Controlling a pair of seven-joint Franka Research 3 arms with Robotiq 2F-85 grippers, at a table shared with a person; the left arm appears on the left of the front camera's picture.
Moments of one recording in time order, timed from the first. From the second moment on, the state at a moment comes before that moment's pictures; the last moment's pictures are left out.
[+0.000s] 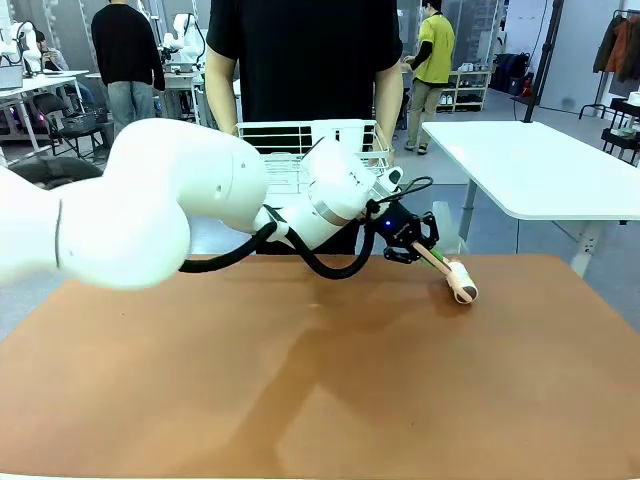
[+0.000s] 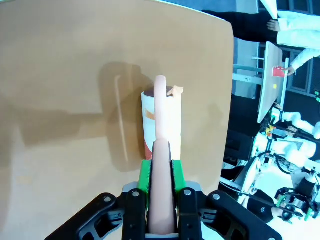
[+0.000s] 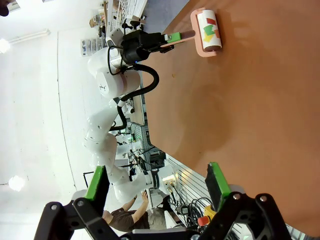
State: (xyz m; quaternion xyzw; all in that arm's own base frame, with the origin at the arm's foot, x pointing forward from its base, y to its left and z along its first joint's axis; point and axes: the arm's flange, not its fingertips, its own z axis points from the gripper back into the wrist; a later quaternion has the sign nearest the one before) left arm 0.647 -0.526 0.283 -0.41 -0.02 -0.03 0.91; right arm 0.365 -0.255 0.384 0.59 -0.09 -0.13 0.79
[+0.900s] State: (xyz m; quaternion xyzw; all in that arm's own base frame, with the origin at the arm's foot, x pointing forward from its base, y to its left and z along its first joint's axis) left arm 0.642 -0.522 0.366 -0.38 0.03 -0.09 0.92; right arm 0.365 -0.255 0.384 0.59 -0.09 -0.13 0.79
